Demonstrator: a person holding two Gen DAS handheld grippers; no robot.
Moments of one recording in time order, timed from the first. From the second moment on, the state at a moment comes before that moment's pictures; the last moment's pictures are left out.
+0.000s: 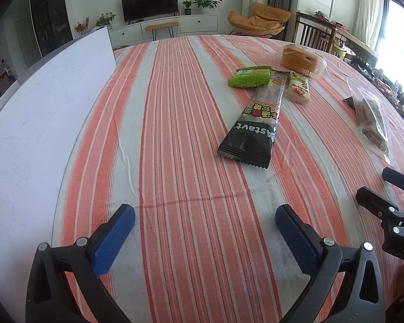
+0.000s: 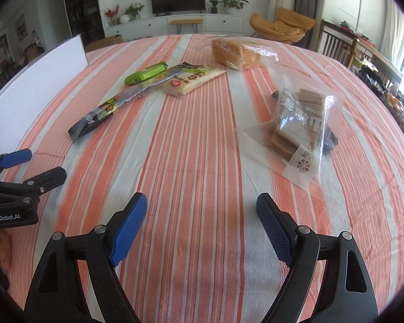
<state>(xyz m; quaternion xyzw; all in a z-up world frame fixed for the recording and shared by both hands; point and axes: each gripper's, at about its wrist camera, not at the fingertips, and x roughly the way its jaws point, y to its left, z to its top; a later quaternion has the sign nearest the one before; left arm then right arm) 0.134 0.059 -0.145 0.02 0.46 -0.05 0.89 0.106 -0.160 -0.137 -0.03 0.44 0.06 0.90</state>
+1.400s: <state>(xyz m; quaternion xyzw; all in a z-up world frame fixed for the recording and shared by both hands) 0.088 0.048 -0.122 0.01 0.54 -0.13 0.83 0.106 -0.159 -0.138 -0.03 0.44 0.06 0.90</state>
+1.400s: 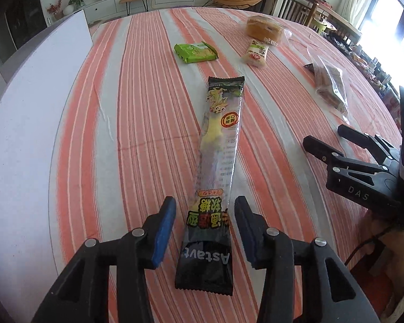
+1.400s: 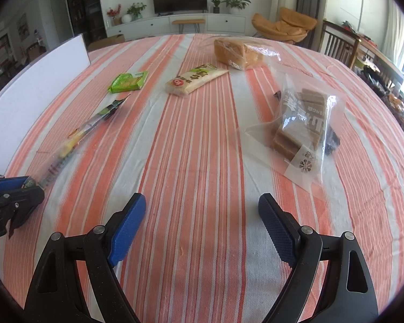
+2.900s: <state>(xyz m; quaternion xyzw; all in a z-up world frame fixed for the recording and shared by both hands) 0.153 0.073 -0.144 0.00 0.46 -0.01 0.89 0.221 -0.240 -0.126 0.12 0.51 -0.09 0.85</state>
